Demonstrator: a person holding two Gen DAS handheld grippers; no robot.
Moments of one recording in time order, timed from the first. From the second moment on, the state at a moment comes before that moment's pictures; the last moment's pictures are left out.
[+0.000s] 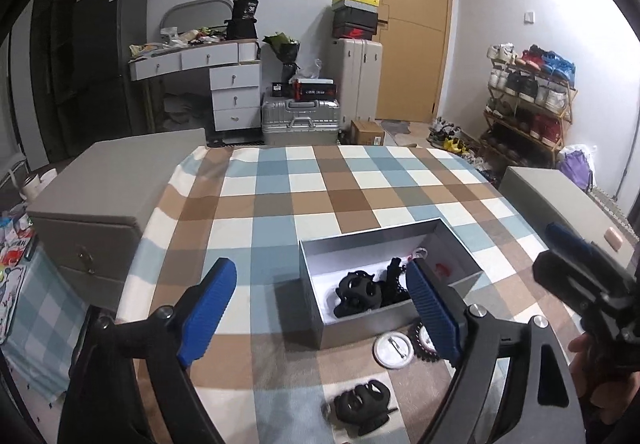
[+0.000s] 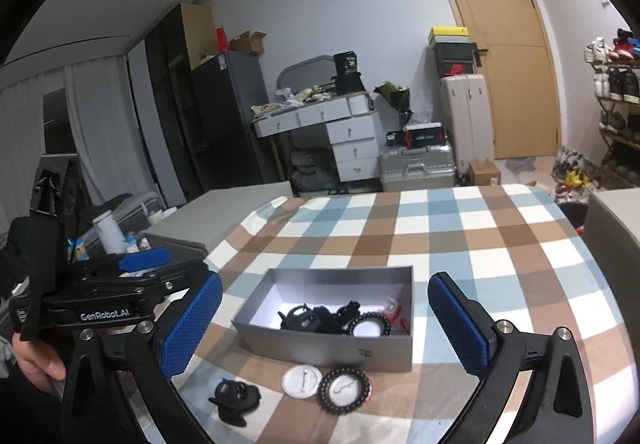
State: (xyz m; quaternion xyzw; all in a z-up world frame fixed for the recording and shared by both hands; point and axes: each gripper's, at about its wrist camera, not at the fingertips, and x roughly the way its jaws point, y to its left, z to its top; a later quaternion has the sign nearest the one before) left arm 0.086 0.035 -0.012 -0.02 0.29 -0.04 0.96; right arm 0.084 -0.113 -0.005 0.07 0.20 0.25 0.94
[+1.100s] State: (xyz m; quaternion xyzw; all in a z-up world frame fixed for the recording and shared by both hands) left arm 0.042 0.035 -0.093 -0.06 0.36 -0.06 0.93; right arm 0.026 -0.113 -0.063 -0.01 0.20 0.19 0.96
